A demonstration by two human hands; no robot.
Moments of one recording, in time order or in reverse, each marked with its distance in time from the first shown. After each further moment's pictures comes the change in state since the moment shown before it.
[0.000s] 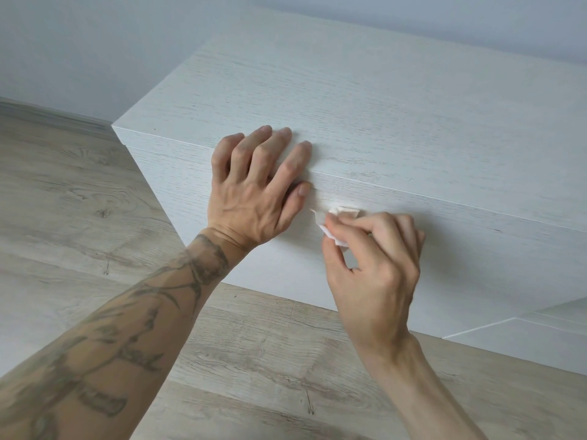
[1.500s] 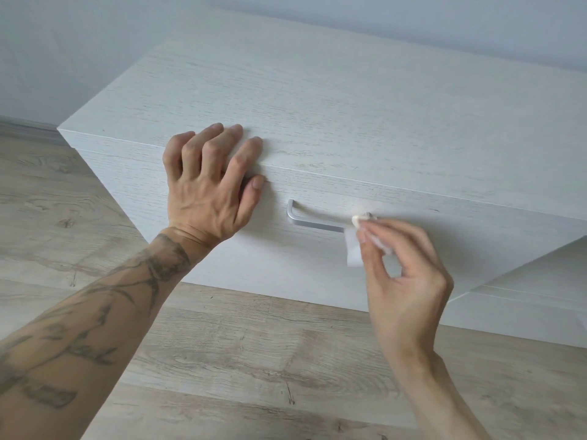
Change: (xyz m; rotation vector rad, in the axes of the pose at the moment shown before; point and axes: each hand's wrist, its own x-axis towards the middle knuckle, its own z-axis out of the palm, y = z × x) left_hand 0.003 0.004 -0.006 -0.017 -0.022 -0.036; right_hand -0.015 0.044 -0.067 0.213 -0.035 0.334
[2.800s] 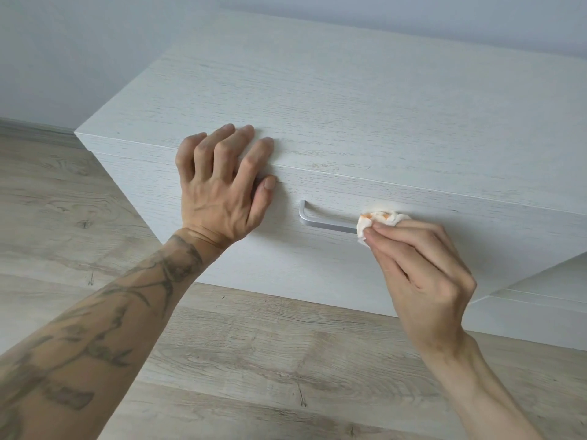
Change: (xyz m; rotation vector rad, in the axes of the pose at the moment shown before) left_hand 0.001 0.000 0.000 -0.021 0.003 -0.001; right_hand 0.016 0.029 -0.002 -0.117 0.008 -0.508
